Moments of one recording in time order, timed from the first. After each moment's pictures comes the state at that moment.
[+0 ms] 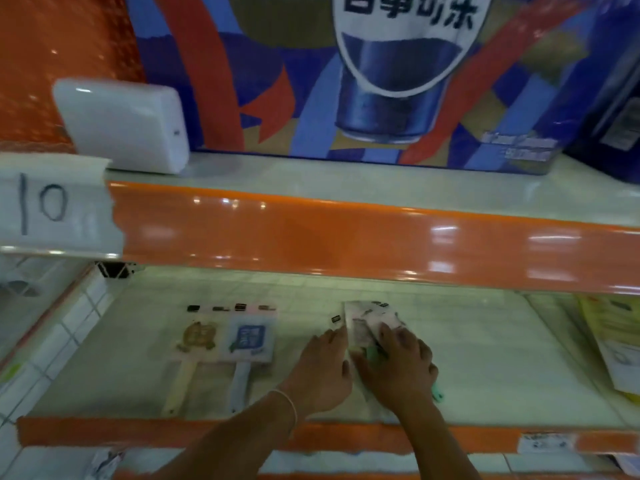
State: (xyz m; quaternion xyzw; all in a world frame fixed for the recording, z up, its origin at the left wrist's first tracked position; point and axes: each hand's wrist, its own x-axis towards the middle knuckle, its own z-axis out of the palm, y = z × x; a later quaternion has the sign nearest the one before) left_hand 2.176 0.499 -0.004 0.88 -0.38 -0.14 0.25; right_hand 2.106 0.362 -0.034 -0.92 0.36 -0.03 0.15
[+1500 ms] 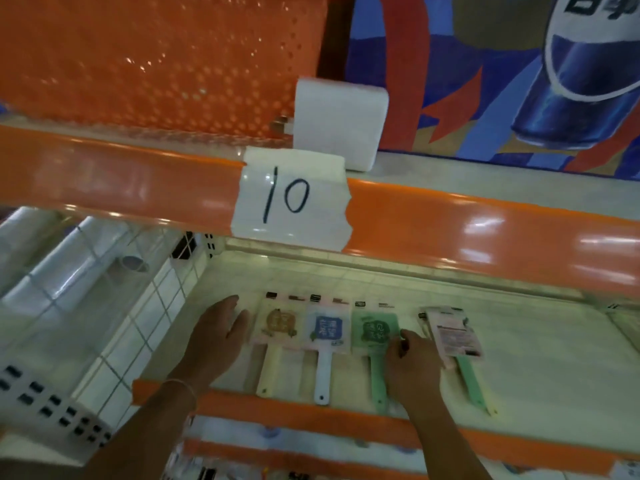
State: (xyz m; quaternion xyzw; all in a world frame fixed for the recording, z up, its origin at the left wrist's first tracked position) left_hand 2.296 0.741 -0.038 0.91 -0.11 -0.01 0.39; right_hand 2.161 0.462 -0.033 -0.86 0.35 -0.16 0.33
